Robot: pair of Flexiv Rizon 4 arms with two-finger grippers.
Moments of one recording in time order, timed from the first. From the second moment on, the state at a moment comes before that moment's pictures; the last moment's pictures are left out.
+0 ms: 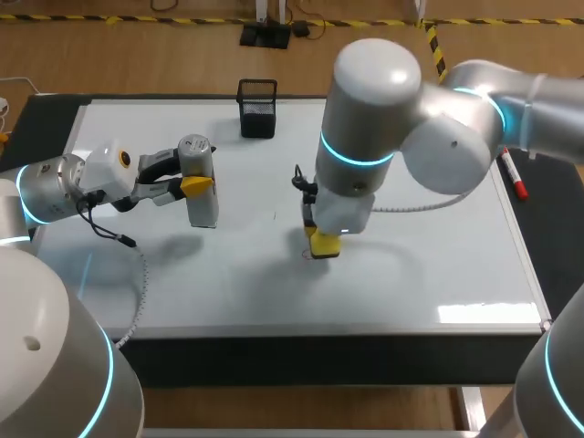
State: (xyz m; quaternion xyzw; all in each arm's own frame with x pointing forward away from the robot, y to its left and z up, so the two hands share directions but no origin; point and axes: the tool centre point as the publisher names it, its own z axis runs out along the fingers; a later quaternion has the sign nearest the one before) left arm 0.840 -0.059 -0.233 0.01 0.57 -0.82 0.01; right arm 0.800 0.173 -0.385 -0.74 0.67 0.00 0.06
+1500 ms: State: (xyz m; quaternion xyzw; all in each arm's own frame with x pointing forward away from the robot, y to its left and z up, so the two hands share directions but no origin) left arm 0.840 -0.059 -0.233 0.01 0.57 -0.82 0.01; right arm 0.806 0.201 -0.422 -0.75 0.66 0.02 0.00
